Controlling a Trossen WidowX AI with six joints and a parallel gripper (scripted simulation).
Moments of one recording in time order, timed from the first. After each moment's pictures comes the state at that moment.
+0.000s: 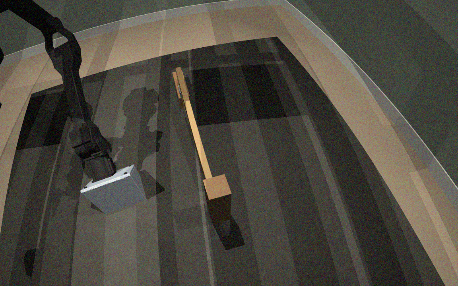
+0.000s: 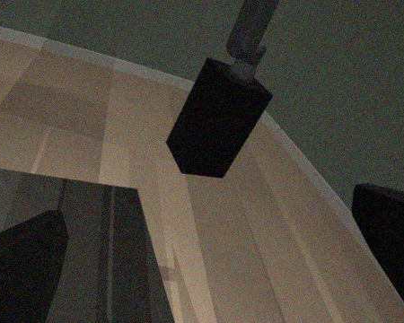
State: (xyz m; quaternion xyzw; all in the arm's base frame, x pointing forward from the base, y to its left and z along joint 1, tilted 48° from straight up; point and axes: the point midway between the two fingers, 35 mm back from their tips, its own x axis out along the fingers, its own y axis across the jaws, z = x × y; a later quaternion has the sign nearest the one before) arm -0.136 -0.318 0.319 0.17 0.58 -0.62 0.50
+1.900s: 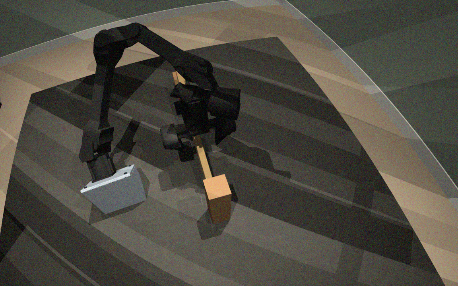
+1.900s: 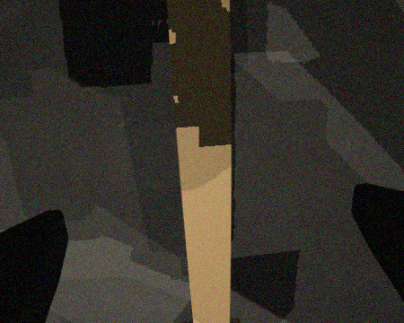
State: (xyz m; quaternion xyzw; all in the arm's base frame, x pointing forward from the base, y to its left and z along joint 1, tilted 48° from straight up) arm 0.293 -0.027 0.018 -0.24 0.28 0.65 0.66
